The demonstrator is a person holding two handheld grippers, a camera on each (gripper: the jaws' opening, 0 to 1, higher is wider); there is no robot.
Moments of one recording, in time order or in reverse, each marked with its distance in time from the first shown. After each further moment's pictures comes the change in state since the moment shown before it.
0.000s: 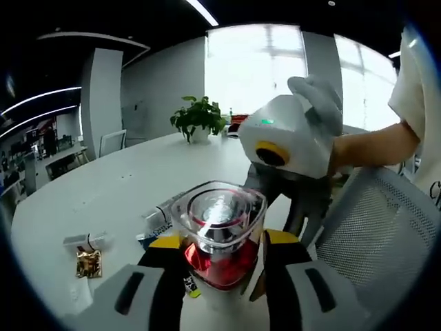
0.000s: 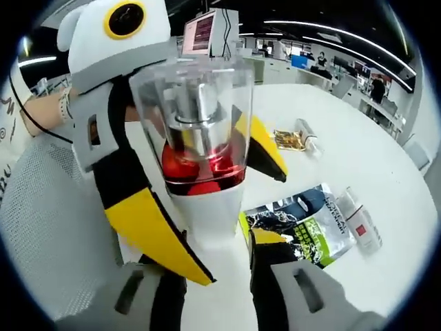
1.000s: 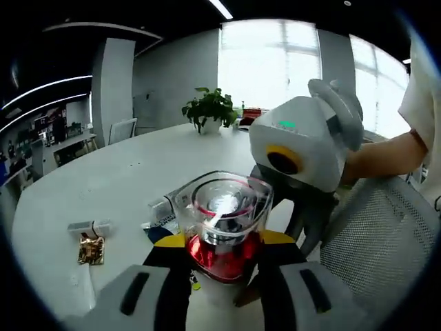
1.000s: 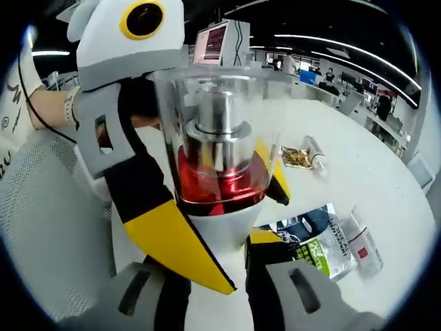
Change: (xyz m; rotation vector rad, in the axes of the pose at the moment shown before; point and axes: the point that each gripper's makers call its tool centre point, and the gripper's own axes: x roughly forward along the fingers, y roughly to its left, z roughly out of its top) left arm -0.001 0.008 -0.008 -0.050 0.044 0.066; right arm 0.023 0.002 0.013 -0.128 -0.060 0.018
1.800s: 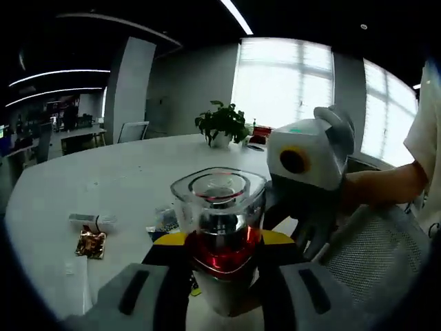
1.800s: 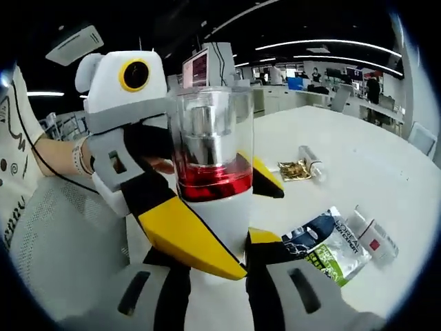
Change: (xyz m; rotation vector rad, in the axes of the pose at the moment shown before) left arm -0.007 0.015 0.012 -0.138 -0.086 0.033; right arm -0.011 -0.003 0.027 0.176 -0.155 0.033
